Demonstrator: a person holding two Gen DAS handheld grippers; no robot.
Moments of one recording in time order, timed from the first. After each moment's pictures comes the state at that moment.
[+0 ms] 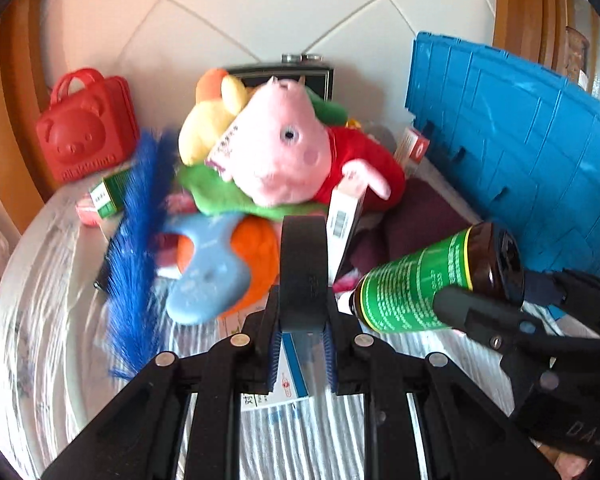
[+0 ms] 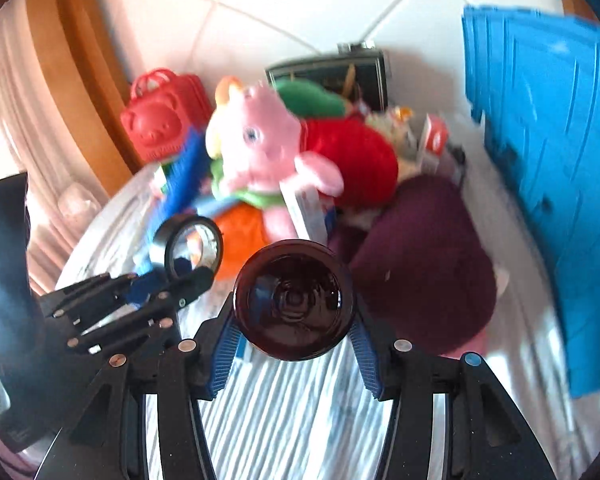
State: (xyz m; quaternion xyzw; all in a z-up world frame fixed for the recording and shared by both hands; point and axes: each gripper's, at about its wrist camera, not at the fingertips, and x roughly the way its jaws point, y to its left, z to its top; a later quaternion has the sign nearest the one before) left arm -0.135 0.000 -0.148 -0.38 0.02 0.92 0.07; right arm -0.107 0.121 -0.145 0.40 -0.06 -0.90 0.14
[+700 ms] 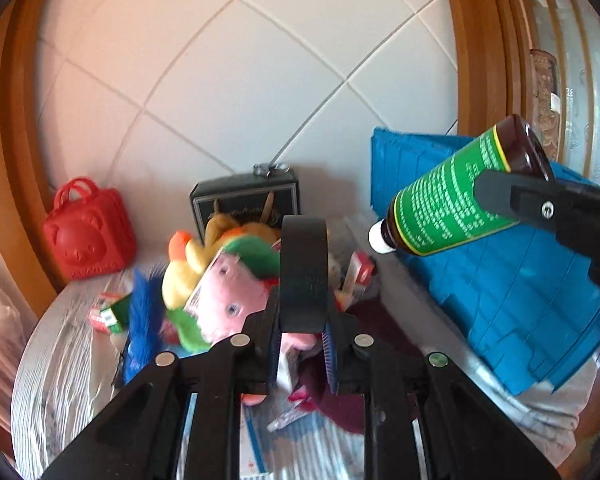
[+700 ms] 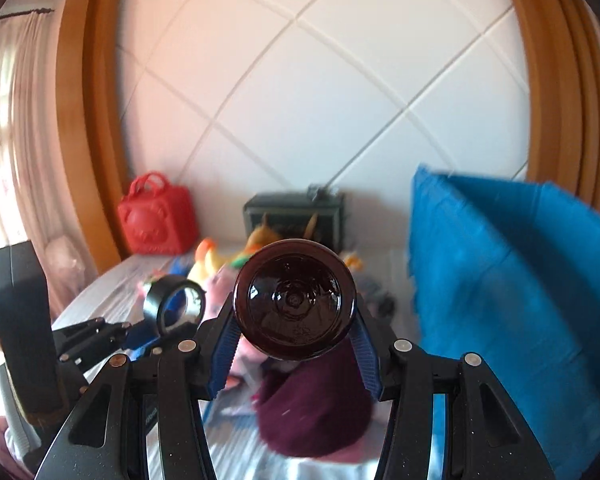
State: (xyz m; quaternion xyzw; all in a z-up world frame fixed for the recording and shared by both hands) left arm -0.132 0.067 -0.038 -0.24 0.05 0.96 0.09; right arm -0.083 0.205 0.007 0.22 -0.01 -0.97 0.10
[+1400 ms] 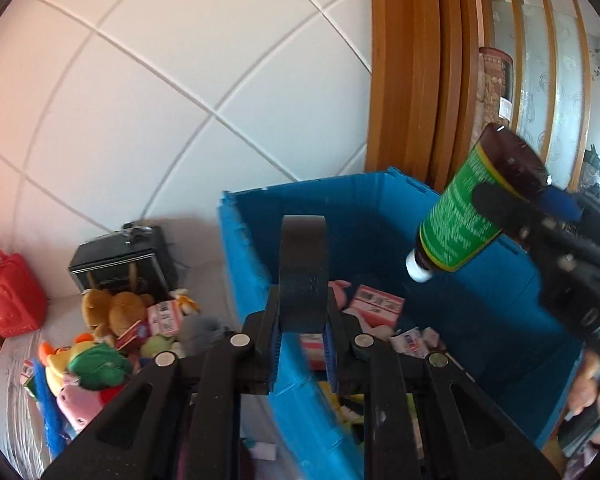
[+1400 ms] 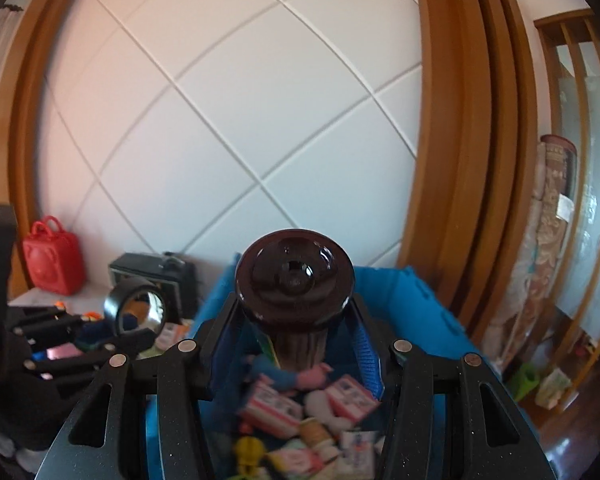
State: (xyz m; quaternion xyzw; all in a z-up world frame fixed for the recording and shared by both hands) left arm -0.226 0.309 0.077 -0.28 0.05 0.94 0.20; right arm -0.136 0.442 0.108 0.17 0.05 -0.98 -0.03
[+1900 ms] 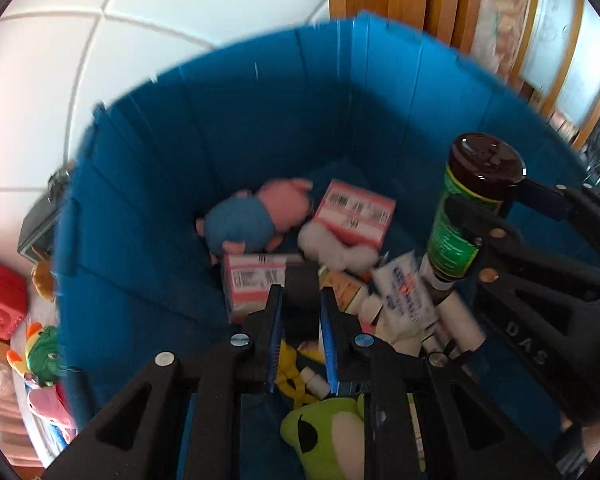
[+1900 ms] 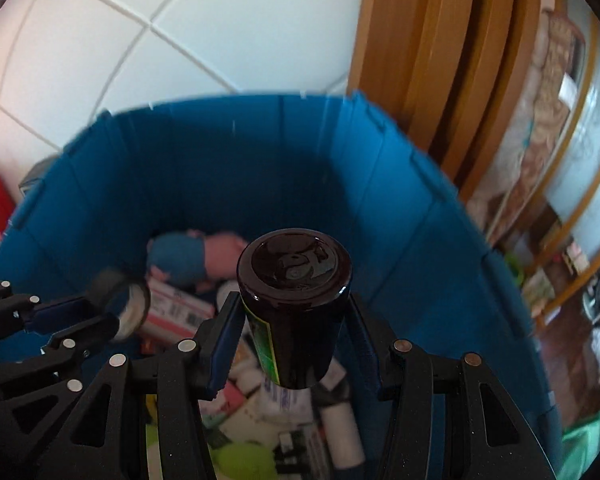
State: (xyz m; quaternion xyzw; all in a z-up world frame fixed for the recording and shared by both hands) left arm -0.318 0.460 -0.028 -0.50 0.16 0.83 0.18; right arm -0.250 0.572 -0.020 0.43 -0.01 -0.90 -0.10
